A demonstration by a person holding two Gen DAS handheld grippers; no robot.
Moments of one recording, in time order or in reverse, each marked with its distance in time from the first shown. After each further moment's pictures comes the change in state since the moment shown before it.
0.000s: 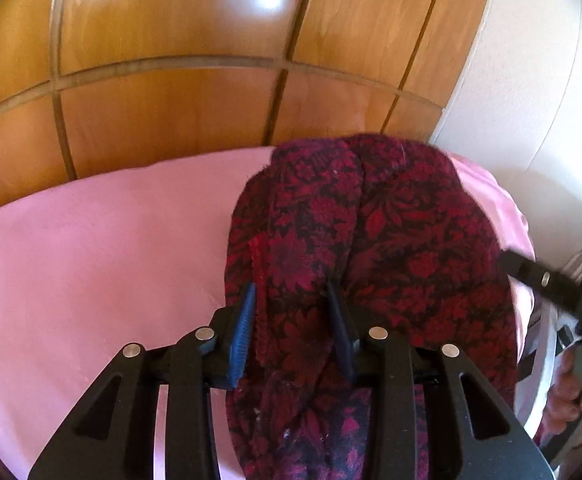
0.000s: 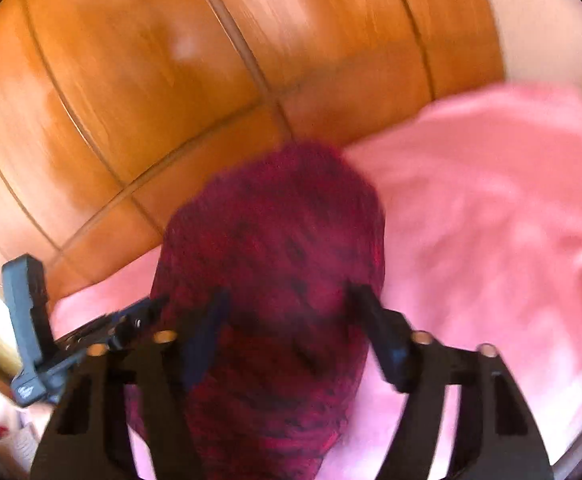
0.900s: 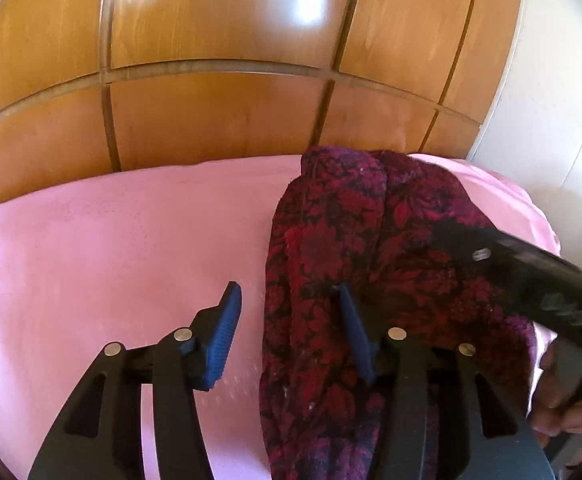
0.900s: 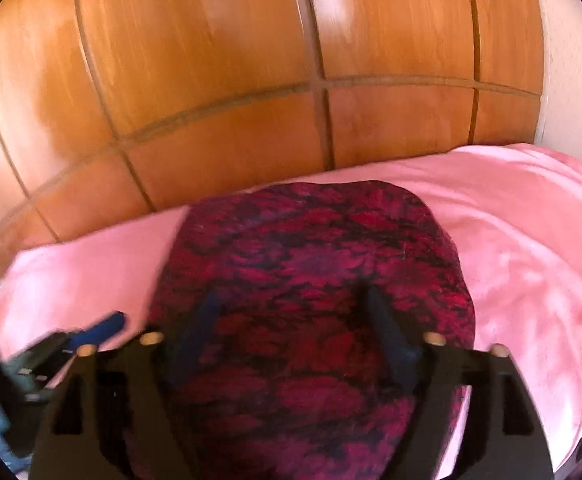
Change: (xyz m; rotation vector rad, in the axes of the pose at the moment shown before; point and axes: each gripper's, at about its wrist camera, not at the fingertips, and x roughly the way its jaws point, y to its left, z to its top) left arm -0.016 0.027 -0.015 -0.064 -0.049 0.135; right arm 0.083 0.076 0.008 -0.181 0.040 -0.092
